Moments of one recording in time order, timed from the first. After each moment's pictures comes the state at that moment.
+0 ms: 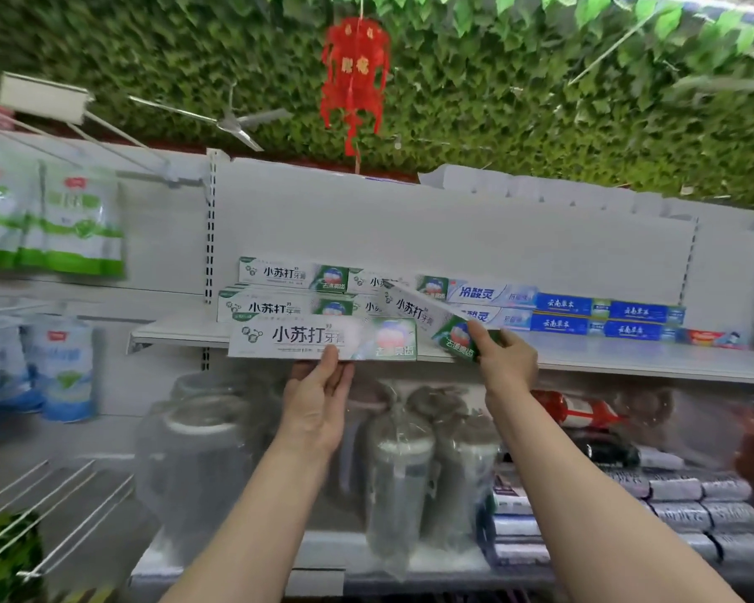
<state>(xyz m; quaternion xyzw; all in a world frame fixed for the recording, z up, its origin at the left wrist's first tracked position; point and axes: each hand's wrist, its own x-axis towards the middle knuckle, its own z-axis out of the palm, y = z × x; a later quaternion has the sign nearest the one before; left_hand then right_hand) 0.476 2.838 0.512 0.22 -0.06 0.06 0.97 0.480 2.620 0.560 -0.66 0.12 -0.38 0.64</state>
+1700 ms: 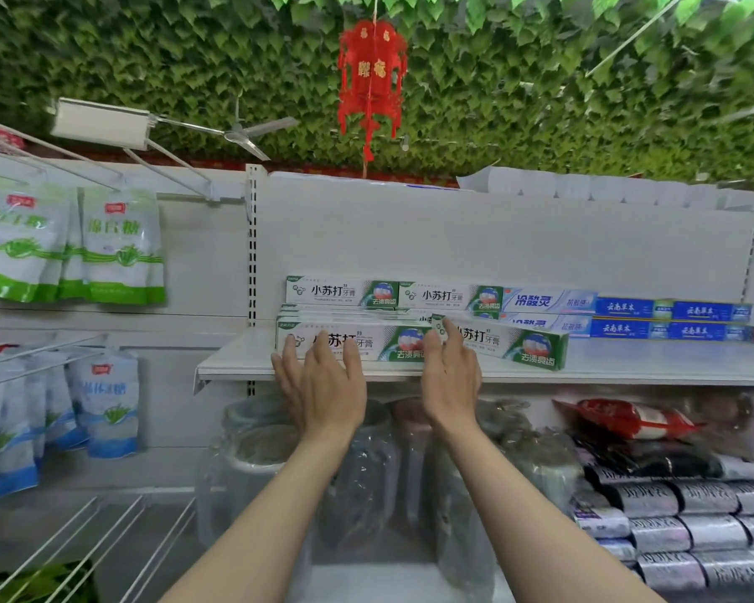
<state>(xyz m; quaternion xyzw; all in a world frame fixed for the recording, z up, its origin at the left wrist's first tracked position) 0.541 2.934 0.524 0.84 0.01 0.42 0.33 0.533 2.790 0.537 -0.79 0.01 -0.41 0.46</state>
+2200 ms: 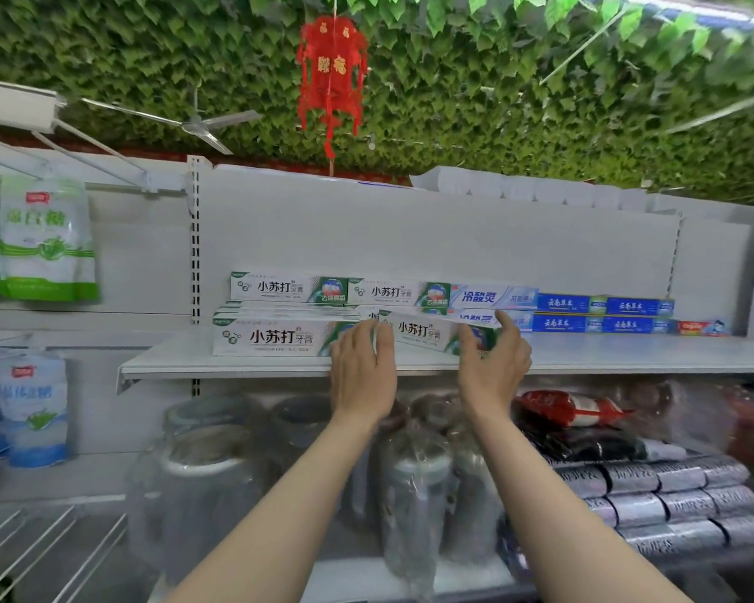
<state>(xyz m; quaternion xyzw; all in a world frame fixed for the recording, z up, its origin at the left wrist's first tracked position) 0.525 2.825 0.542 0.79 -0.17 0.31 0.50 0.508 2.674 0.548 -0.69 0.12 -0.52 0.48</state>
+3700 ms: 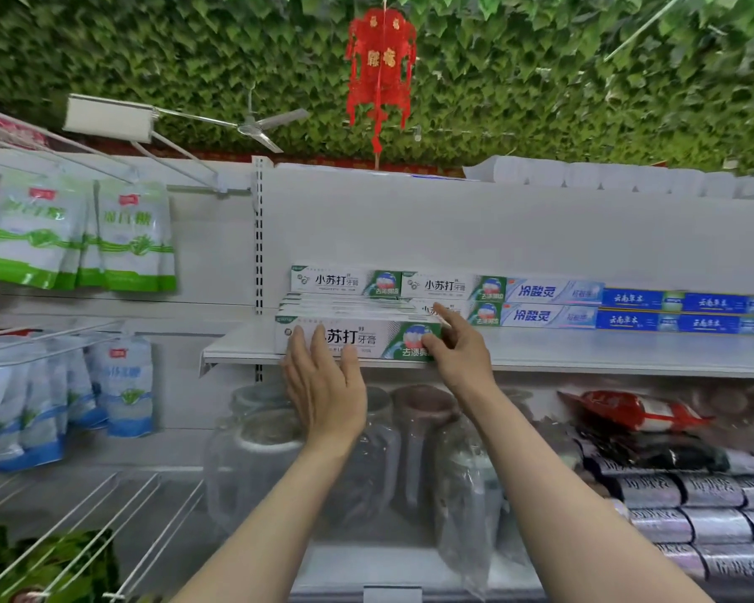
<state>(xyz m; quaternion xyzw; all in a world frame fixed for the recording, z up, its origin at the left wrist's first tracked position) 0.518 2.922 0.506 0.78 0.00 0.45 0.43 0.531 2.755 0.552 -0.76 -0.08 -0.29 0.57</state>
